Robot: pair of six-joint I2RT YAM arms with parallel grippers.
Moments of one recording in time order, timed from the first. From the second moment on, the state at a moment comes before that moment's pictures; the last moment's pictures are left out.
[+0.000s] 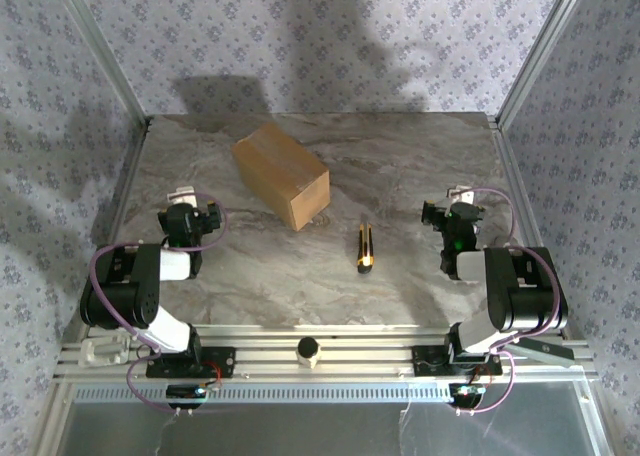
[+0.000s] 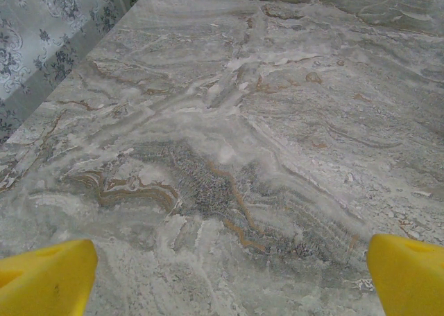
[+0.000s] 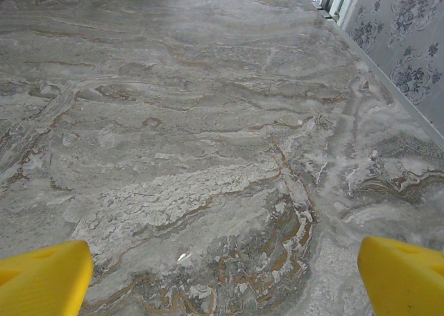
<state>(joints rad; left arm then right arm) -0.01 1.54 0.39 0.73 -0.25 -0.07 0.00 1.51 0.37 0.73 0.21 0.01</state>
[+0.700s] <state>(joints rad) -0.01 1.54 0.39 0.73 -0.23 -0.07 0.00 1.51 0.37 0.73 0.21 0.01</state>
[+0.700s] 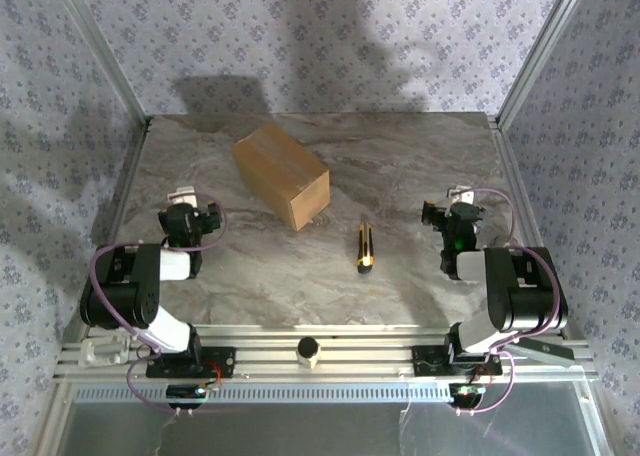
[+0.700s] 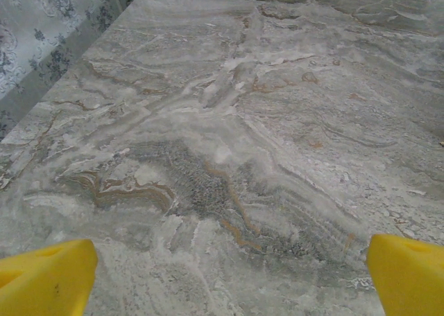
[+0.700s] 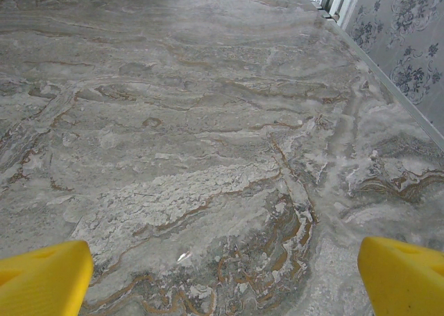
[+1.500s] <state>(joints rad) -0.13 1.16 0.51 0.29 -0.31 -0.11 0.01 1.43 0.51 0.47 0.27 0.02</state>
